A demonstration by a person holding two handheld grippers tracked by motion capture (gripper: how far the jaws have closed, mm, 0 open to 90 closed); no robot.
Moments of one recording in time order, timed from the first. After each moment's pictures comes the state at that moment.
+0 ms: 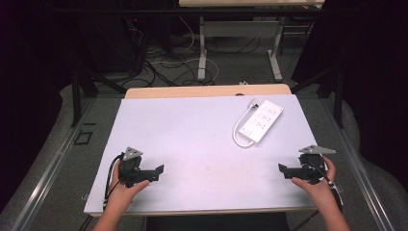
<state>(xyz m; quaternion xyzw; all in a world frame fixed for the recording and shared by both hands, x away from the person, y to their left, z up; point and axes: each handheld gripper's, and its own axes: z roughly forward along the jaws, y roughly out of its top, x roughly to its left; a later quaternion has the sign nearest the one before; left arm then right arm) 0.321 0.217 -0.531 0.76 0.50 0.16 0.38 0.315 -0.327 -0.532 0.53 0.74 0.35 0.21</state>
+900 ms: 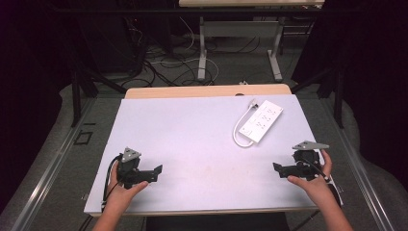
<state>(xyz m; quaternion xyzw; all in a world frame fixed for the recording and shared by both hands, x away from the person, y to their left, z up) 0.317 0.220 -0.531 0.76 0.50 0.17 0.38 0.319 -0.307 -0.512 0.51 0.77 0.34 0.21</state>
